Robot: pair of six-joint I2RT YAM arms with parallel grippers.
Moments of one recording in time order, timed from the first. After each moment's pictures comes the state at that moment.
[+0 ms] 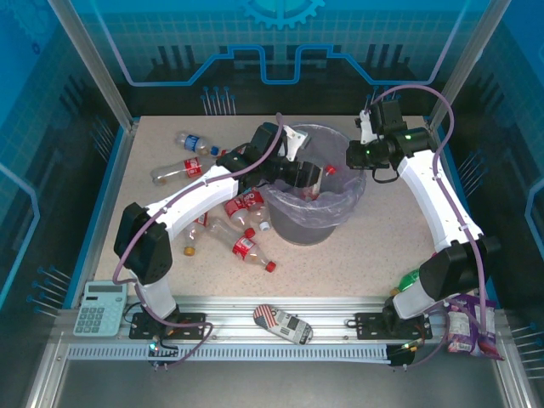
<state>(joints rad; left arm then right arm) -0.64 1.78 1.56 -0.39 0.32 -0.27 0.22 1.55 1.63 -1.05 -0.10 0.22</state>
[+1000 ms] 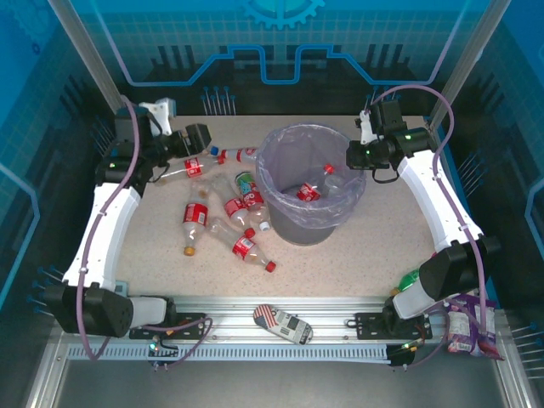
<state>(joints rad) -0.01 1.30 1.36 -0.61 0.35 -0.36 0.22 1.55 1.63 -1.06 -0.10 0.22</state>
